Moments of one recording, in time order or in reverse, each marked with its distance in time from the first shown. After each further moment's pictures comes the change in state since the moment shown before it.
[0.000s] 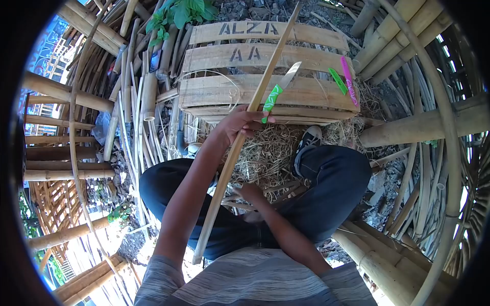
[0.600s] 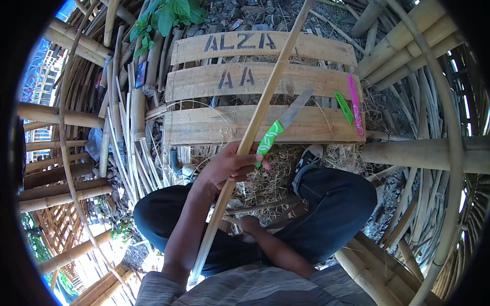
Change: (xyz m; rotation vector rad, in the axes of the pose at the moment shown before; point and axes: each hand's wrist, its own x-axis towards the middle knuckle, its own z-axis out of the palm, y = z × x) left_hand -0.003 0.033 0.012 0.027 -0.007 -0.055; right_hand 0.012 0.026 0.066 -0.003 -0.243 0.045
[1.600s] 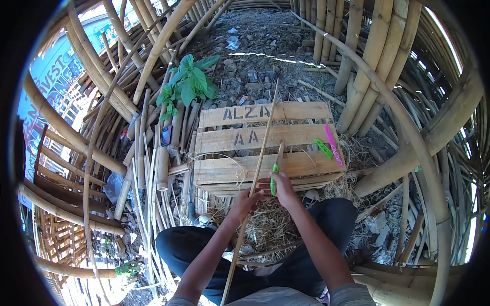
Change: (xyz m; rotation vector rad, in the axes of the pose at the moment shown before) left_hand -0.002 -0.069 -0.015 0.334 0.274 0.295; right_hand -0.139 -0.061 -0.318 1.595 0.616 -0.600
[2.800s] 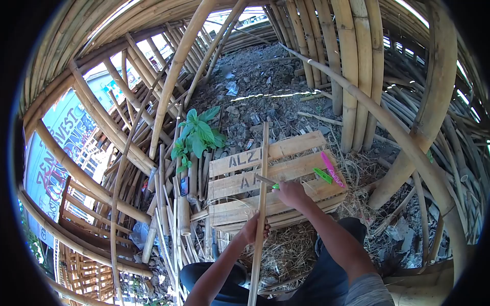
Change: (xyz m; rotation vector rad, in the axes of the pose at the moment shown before) left_hand 0.051 0.003 -0.031 -0.400 -0.134 -0.470; right_hand 0.045 -0.080 -0.009 -1.706 0.040 -0.605
